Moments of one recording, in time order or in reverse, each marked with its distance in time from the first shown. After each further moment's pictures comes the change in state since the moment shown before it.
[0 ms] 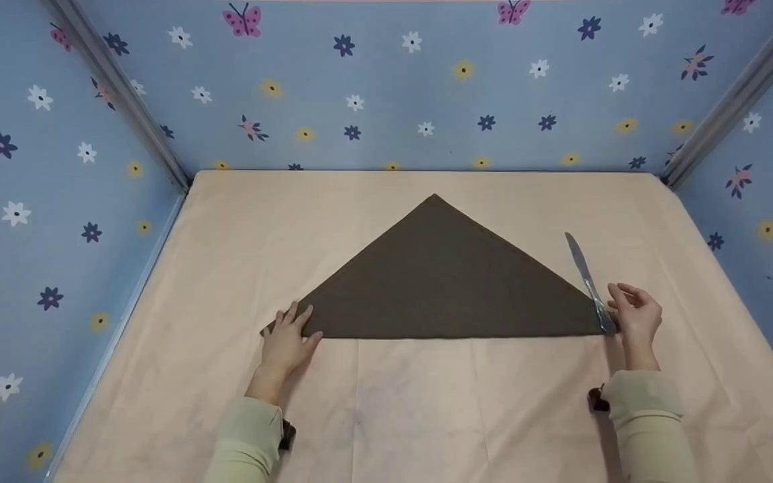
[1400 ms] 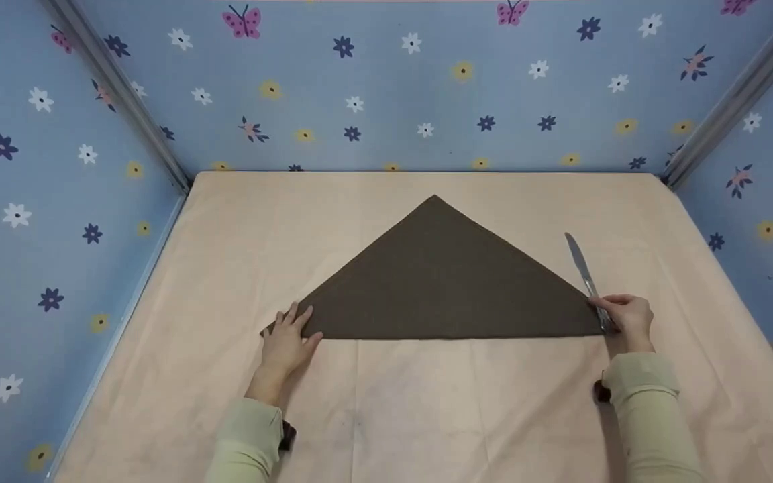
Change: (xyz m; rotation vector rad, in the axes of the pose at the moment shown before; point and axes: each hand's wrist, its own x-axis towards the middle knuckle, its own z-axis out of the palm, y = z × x) left_hand 0.000 0.002 0.000 0.025 0.005 0.000; right_hand -0.026 -0.046 0.003 -0.607 -0.230 0.082
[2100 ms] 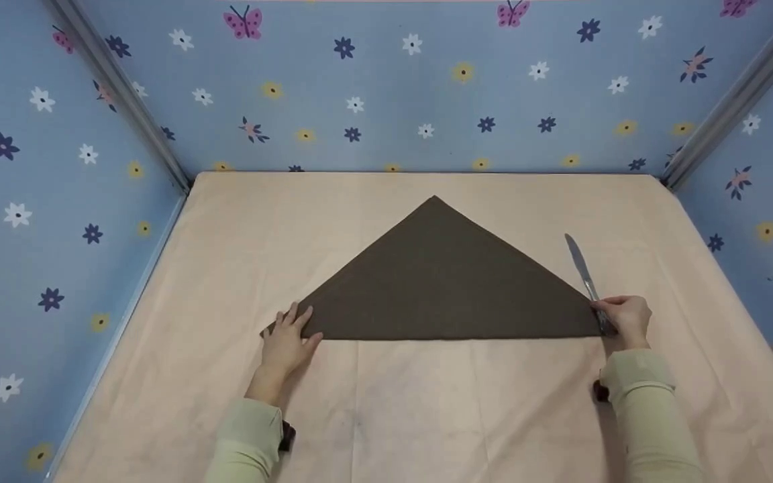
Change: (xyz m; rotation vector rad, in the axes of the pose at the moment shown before) left_hand 0.000 0.000 -0.001 -0.004 -0.008 -0.003; right_hand 0.004 -0.004 0.004 -0.163 0.048 -0.015
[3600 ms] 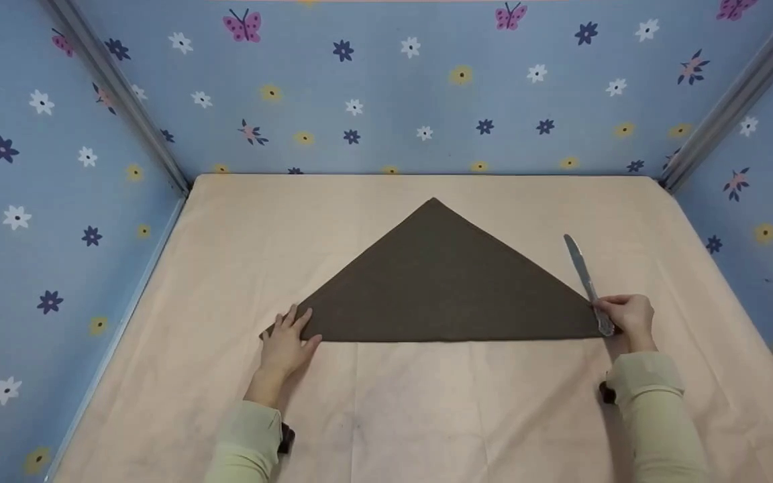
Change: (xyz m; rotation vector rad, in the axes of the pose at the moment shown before) left_hand 0.000 -0.001 0.001 -0.009 0.000 -0.004; right_hand 0.002 0.002 -0.009 0.030 -0.058 -0.084
